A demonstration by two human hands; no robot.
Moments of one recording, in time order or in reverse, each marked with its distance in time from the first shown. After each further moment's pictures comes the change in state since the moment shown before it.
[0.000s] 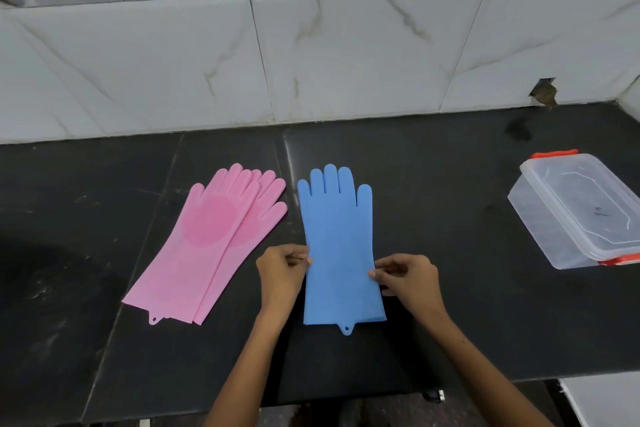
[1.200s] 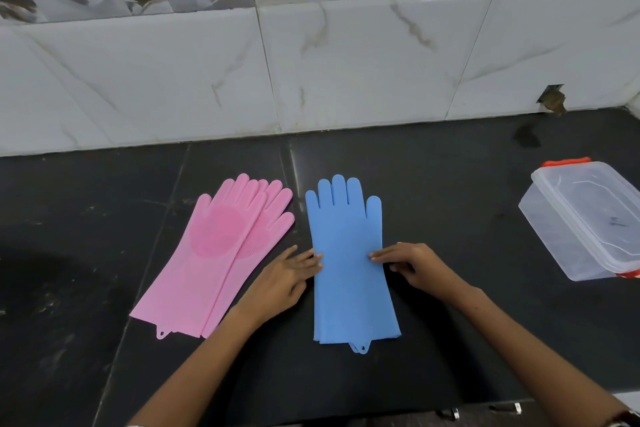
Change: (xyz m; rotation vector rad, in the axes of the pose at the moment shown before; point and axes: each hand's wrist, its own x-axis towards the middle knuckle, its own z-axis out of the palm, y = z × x) left_hand 0.045 -0.039 -0.030 0.765 -0.431 0.936; right_hand 0.067 0.009 -0.028 -0.532 -0.402 -0.610
